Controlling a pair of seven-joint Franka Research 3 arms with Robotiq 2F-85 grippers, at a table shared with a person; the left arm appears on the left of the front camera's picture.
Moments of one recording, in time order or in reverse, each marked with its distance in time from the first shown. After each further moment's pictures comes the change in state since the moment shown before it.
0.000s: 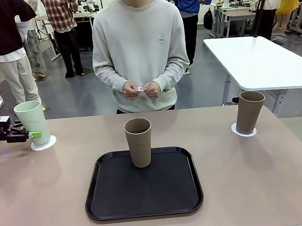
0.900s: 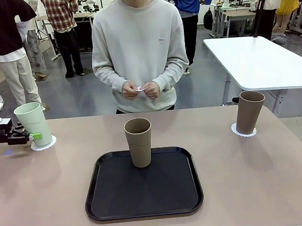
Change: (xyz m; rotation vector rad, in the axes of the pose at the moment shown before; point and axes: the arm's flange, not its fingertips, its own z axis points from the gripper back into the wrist) left arm -0.013 0.004 -0.005 -0.048 -0.047 -0.005; right arm 0.000 0.000 0.000 0.000 0.000 0.000
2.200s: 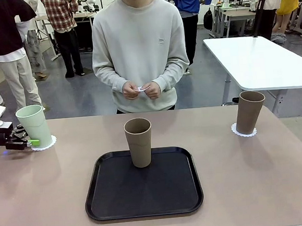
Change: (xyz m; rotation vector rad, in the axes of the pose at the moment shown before) left arm -0.011 0.001 0.003 -0.028 0.077 -0.020; right arm 0.000 0.000 0.000 0.000 0.000 0.000
